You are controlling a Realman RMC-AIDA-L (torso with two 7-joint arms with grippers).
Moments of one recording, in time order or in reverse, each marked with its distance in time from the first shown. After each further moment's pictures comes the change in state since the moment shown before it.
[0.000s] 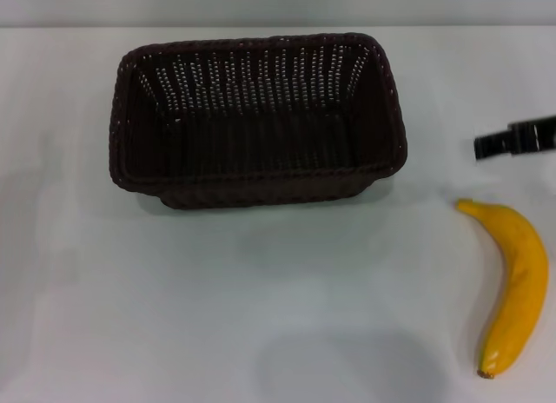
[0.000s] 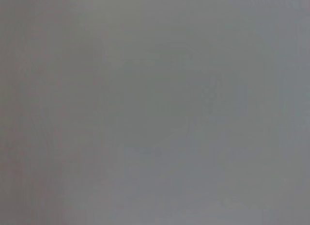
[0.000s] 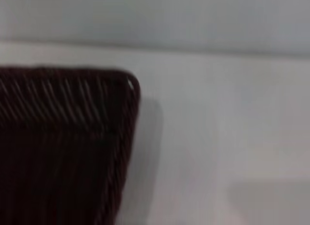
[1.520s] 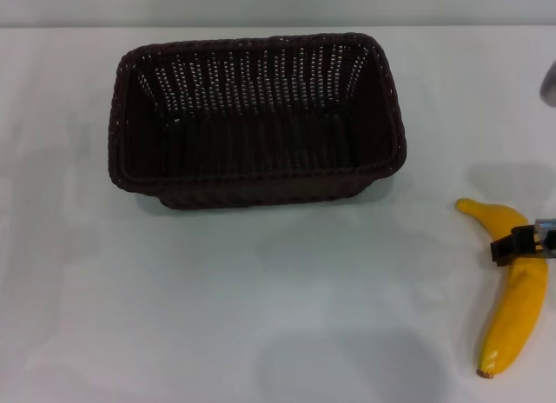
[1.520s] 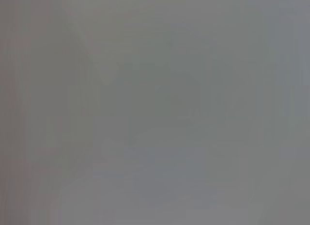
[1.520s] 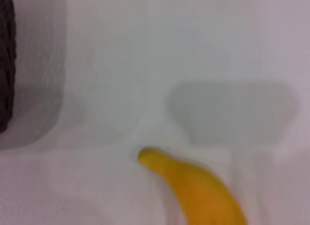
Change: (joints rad) left arm -0.085 0.003 0.009 -0.043 -0.059 0.029 0.002; right arm 0.003 0.005 -0.197 -0.258 -0.124 0.022 0.231
